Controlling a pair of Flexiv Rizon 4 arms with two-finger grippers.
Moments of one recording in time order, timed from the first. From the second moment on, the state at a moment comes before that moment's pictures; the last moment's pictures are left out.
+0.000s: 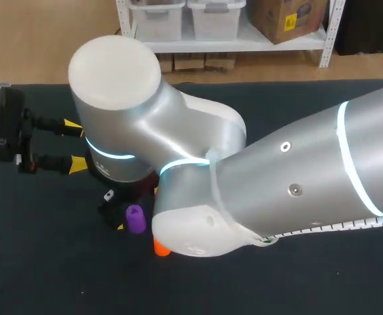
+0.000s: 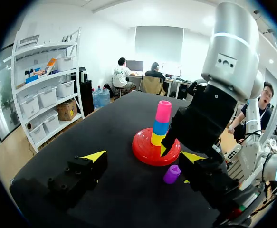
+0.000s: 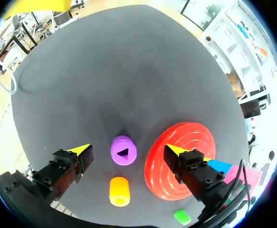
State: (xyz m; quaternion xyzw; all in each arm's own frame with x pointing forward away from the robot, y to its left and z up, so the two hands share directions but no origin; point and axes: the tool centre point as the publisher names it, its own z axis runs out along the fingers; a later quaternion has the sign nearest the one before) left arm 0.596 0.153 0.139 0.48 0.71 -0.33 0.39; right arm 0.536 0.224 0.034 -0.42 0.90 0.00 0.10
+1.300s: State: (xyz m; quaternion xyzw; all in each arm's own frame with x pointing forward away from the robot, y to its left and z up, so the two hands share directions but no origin) left arm 0.596 0.154 0.138 0.48 0.71 -0.33 0.39; right arm 0.531 0.227 0.036 -0.42 0.90 0.03 0.09
